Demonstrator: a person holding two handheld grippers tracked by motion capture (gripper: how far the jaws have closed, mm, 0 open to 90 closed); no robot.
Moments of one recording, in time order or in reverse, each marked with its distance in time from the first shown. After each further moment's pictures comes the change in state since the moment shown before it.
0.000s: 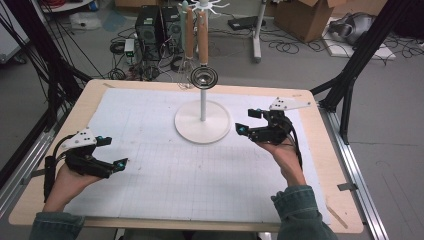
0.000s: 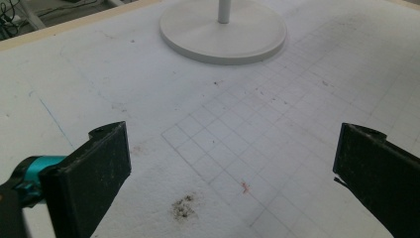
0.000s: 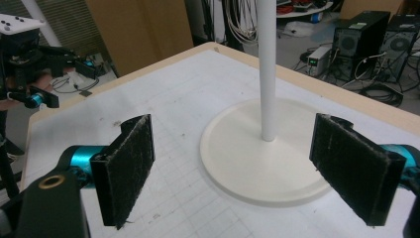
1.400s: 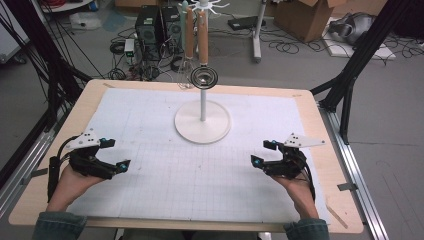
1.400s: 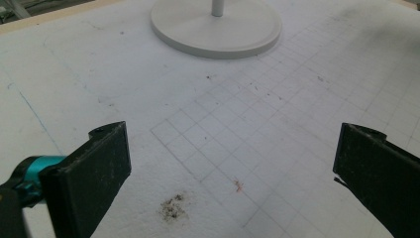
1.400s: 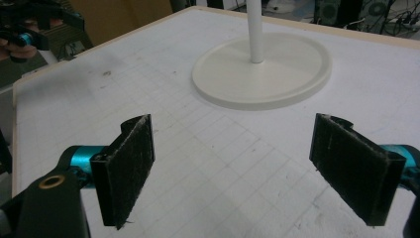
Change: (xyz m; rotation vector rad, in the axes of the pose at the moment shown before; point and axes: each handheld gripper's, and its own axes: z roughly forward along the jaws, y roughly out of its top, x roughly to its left) left arm 0.000 -0.004 0.008 0.016 -0.029 -0.007; right arm 0.012 -0.086 -0.044 0.038 -0.073 0.045
